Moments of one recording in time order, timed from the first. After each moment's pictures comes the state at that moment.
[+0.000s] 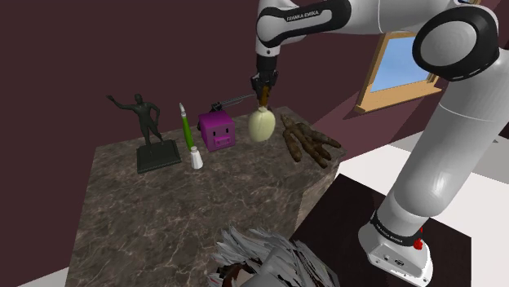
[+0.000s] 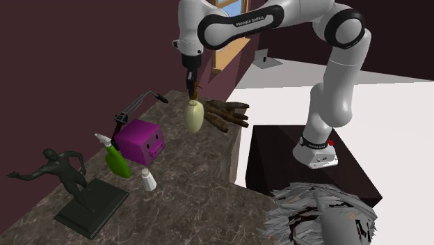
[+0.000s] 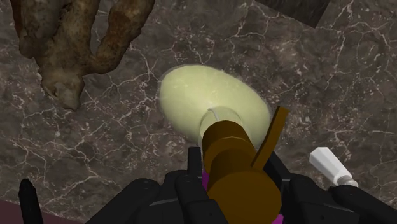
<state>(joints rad) -0.09 0.04 0.02 -1.77 0.00 1.87 -0.01</state>
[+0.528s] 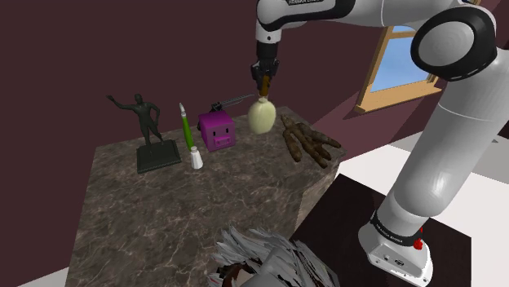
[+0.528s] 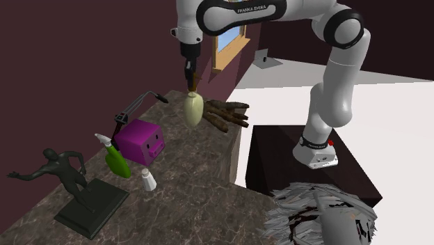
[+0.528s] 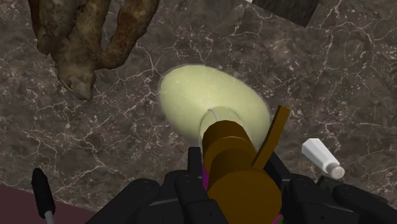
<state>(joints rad) -0.09 0.05 0.02 -1.65 0.00 1.76 -0.01</state>
